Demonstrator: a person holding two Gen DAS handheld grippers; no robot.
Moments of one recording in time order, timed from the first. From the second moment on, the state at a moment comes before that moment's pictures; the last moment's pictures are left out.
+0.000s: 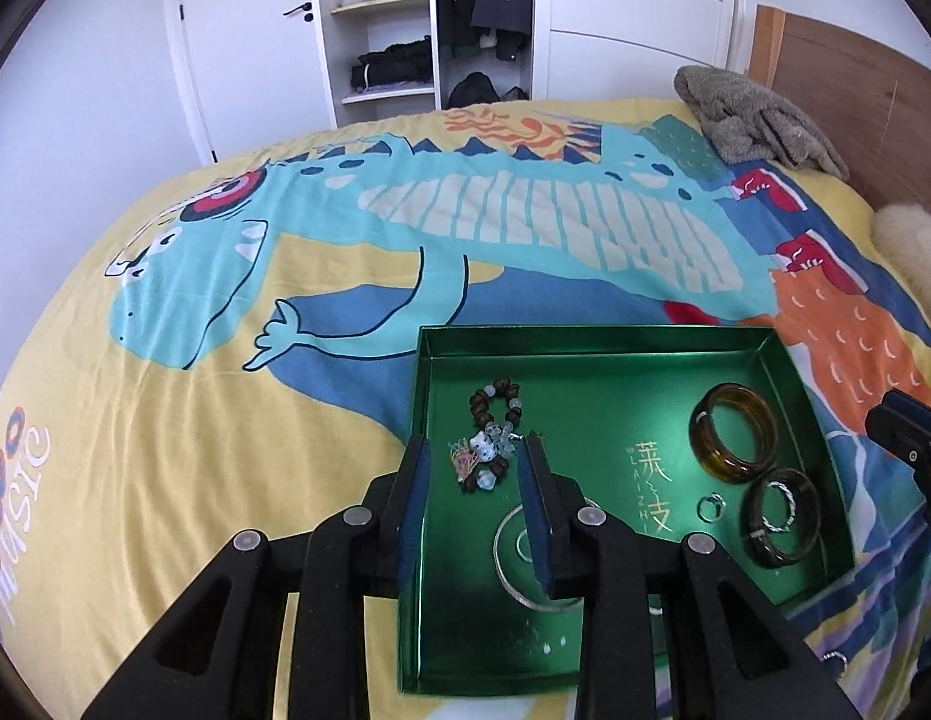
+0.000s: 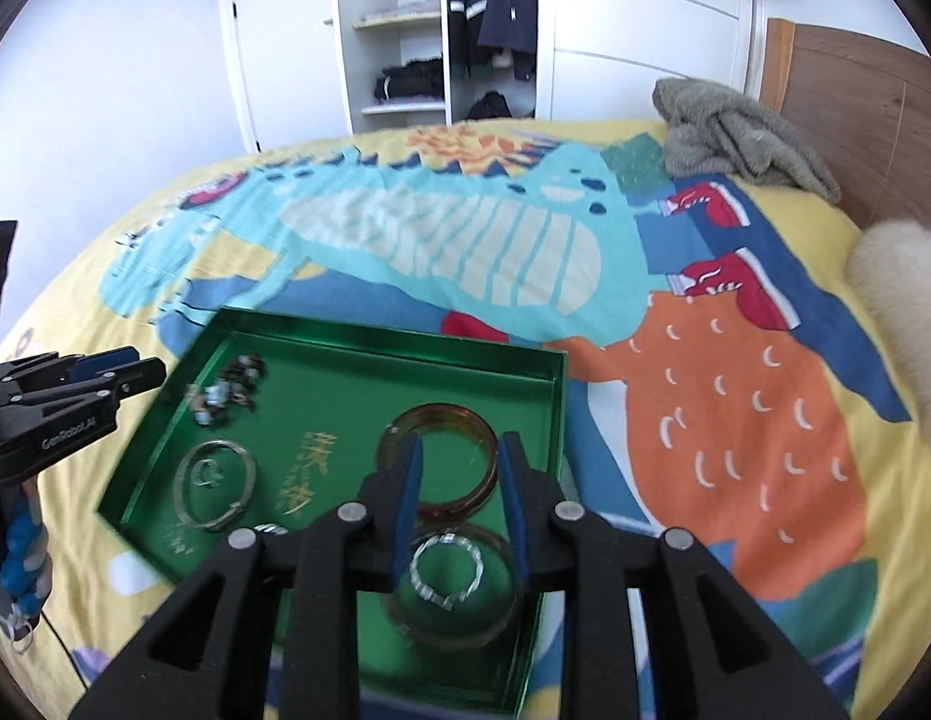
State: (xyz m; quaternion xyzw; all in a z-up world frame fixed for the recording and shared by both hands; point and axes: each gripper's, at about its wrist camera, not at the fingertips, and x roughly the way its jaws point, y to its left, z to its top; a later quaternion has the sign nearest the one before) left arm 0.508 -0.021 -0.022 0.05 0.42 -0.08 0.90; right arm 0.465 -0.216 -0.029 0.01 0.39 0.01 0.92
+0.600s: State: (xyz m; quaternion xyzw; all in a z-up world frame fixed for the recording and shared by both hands) left arm 0.293 0.057 0.022 0.02 0.39 -0.07 0.92; right arm 0.243 -0.207 0.011 0.09 0.36 0.02 0.93
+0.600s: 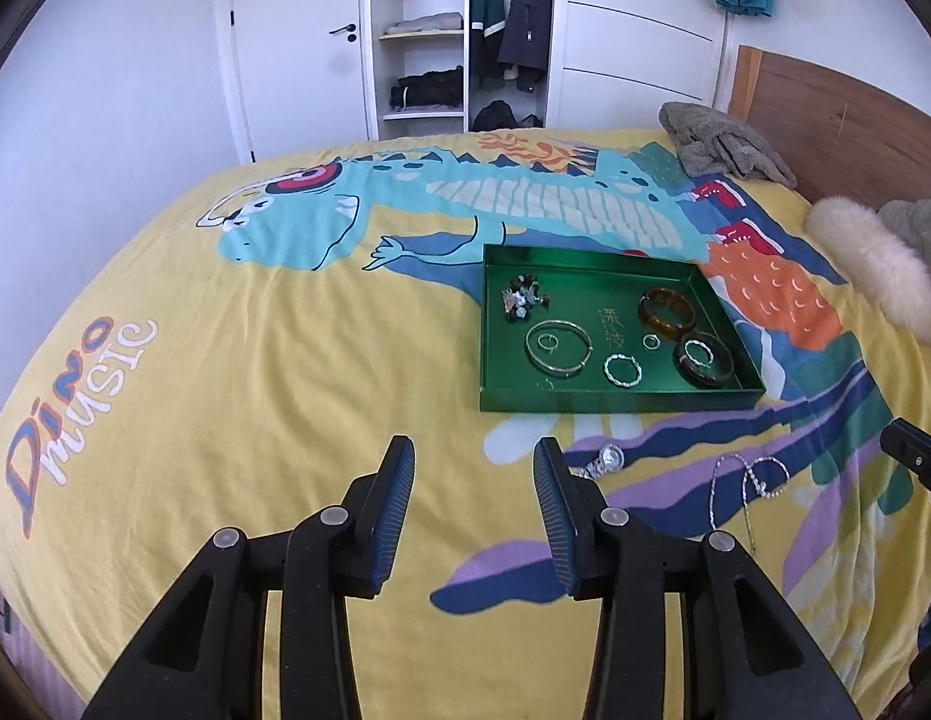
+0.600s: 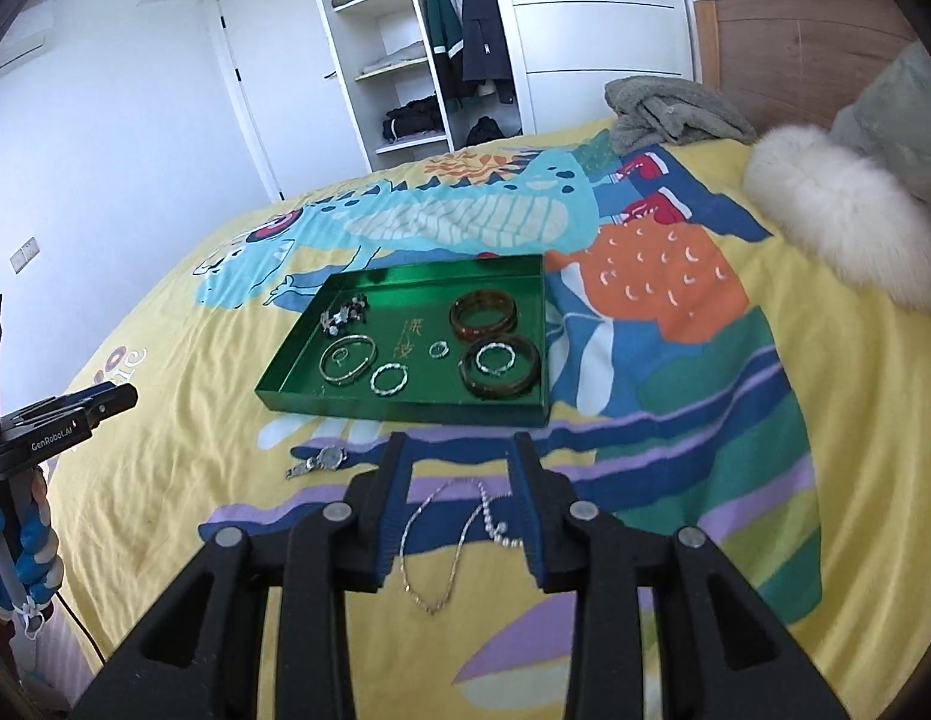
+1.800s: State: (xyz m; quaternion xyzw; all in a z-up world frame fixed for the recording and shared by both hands) left arm 0.215 0.065 0.004 -0.01 0.39 -0.08 0.92; right arm 0.132 -0.235 0.023 0.10 0.35 0.02 0.93
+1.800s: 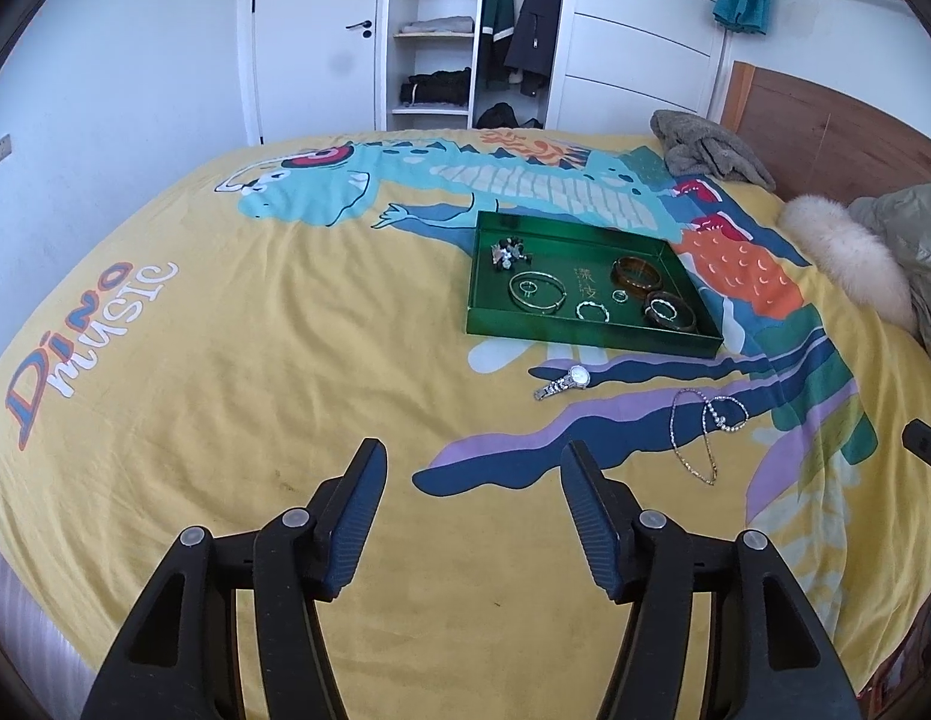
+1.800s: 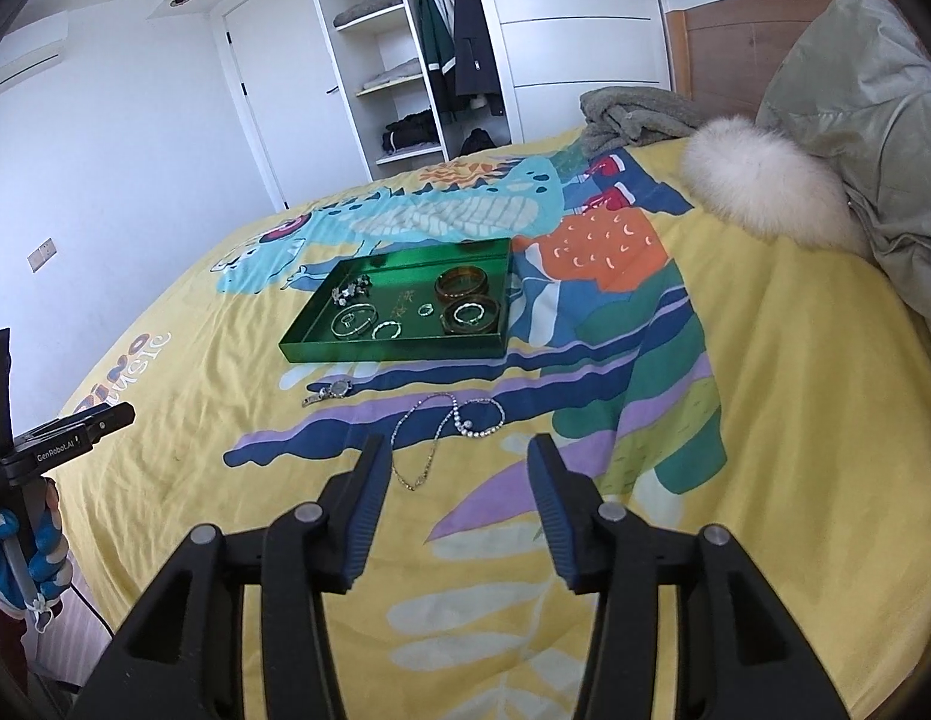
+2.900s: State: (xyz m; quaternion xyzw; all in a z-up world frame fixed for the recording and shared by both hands) left arm 0.349 -0.011 -0.109 0.04 0.40 -0.19 0.90; right arm 0.275 -0.215 -0.105 0.02 0.38 0.10 0.92
